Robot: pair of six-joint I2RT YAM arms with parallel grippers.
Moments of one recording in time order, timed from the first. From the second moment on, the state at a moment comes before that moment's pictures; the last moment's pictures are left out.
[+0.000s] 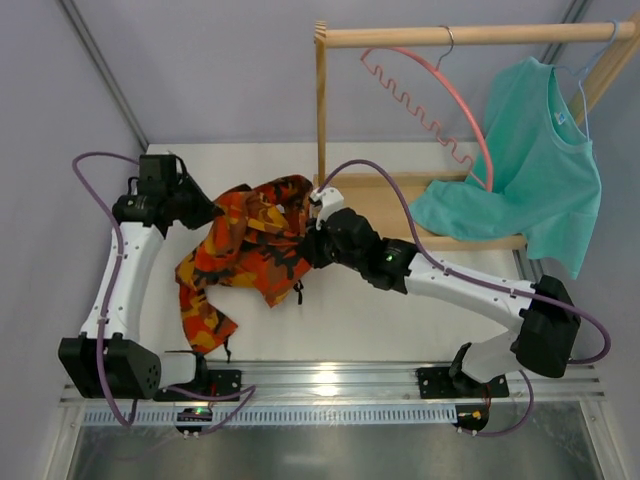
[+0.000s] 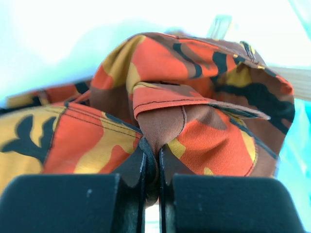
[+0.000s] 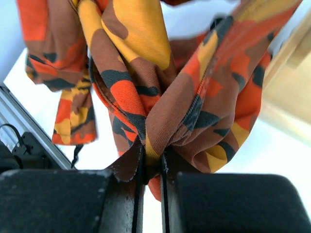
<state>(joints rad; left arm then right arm) -0.01 1.28 1.33 -0.84 0.14 -0.67 0.97 1.43 1.14 -0.16 0.14 0.42</state>
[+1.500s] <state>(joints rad) 0.08 1.36 1.13 -0.62 0.04 -0.59 0.95 1.95 1.52 -0.31 0.36 0.49</state>
